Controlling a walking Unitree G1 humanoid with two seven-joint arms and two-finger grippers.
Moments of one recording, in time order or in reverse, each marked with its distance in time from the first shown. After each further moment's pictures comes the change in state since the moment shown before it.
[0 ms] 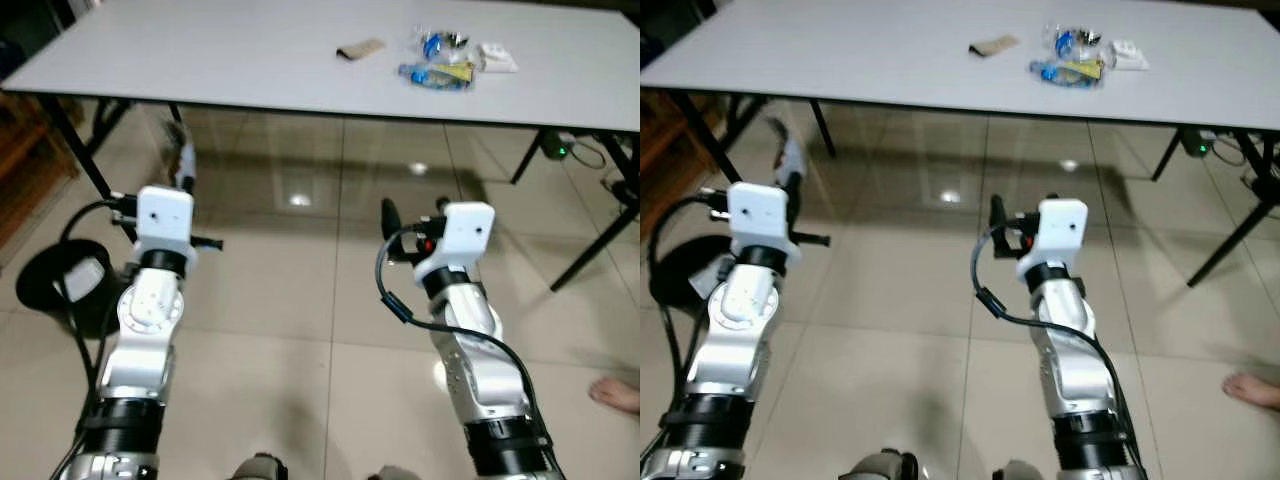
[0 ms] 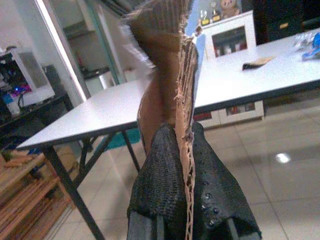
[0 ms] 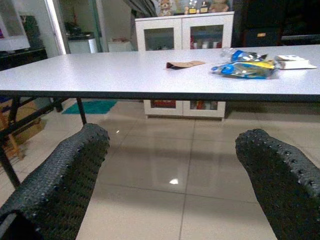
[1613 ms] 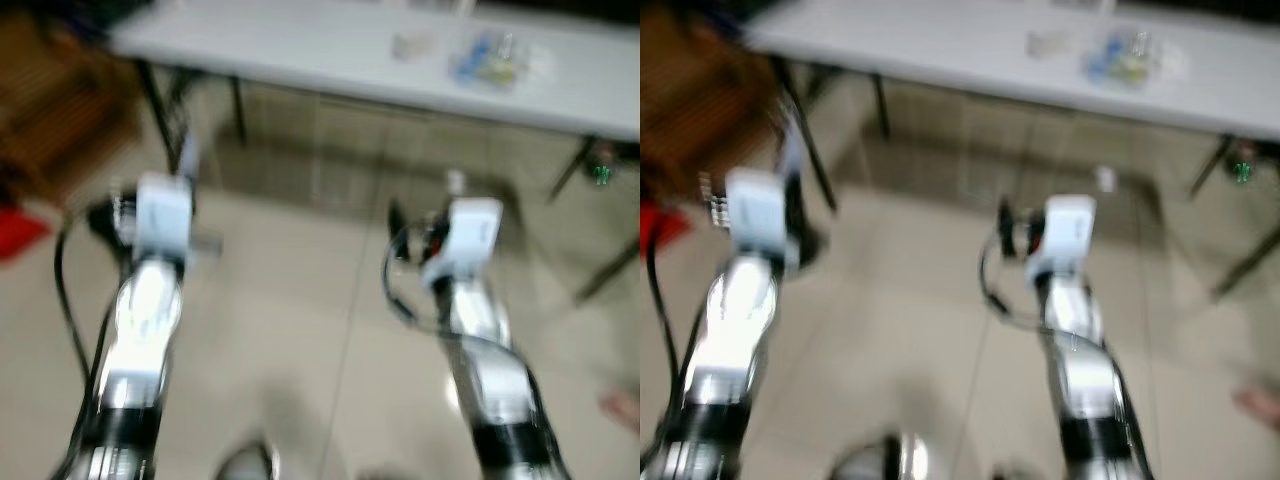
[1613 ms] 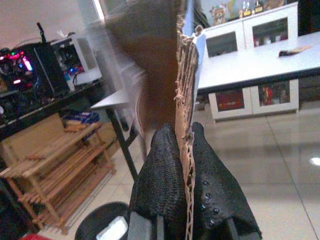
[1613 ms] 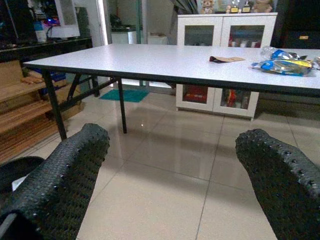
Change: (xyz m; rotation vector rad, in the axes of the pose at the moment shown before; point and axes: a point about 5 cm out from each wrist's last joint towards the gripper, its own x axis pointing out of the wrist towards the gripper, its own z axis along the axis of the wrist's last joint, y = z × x) left arm -0.005 0.005 -0.006 -0.001 0.025 0.004; right arm 0.000 -0.003 -0.005 -0.015 0.030 -0.005
